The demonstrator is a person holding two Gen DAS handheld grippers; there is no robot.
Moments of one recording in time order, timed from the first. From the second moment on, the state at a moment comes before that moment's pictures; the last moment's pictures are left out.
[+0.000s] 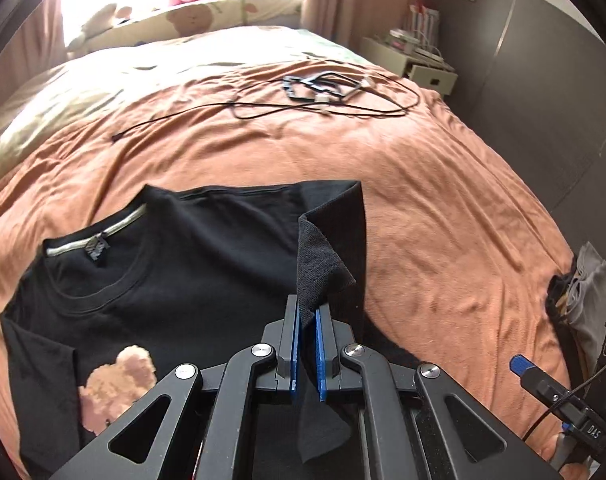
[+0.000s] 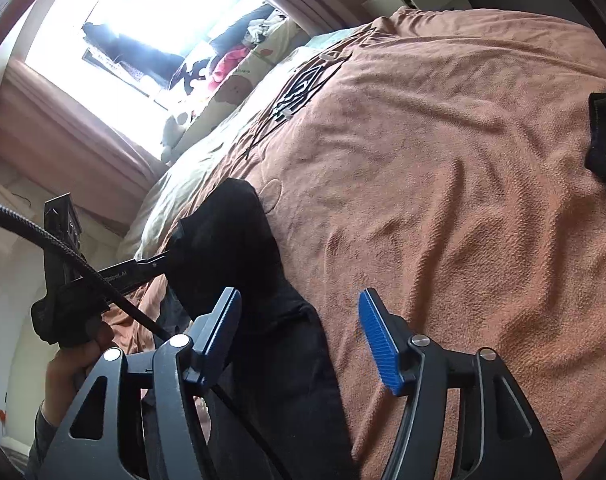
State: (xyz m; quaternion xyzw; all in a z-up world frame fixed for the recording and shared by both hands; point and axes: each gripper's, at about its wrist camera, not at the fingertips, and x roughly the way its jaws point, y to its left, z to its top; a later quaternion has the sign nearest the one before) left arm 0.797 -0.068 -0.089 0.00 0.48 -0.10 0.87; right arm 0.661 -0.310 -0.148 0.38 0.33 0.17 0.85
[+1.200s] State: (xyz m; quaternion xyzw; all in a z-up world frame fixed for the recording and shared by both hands) left arm 0.750 0.020 -0.157 -0.12 0.52 -0.07 0.84; right arm 0.681 -0.278 -0.160 0.35 0.35 0.19 0.85
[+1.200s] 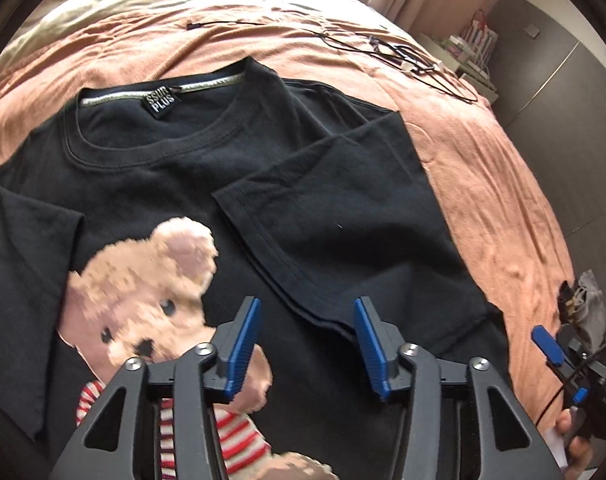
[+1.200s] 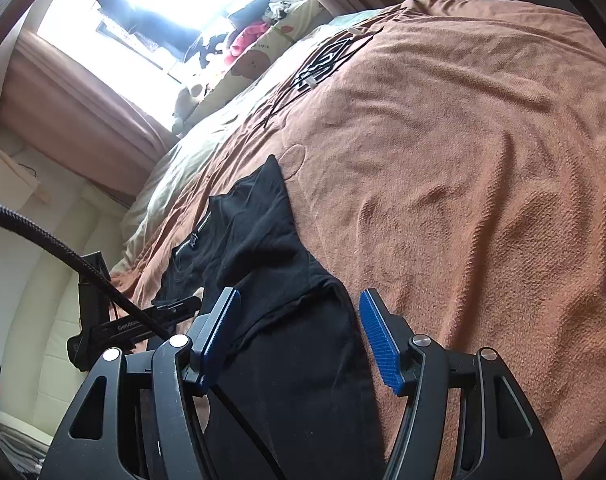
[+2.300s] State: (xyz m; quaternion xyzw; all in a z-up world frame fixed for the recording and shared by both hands) left arm 0.723 -0.023 -0.172 -0.14 0.58 -0.10 0.80; right arm 0.672 -0.275 -0.155 0.35 0.34 0.21 0.85
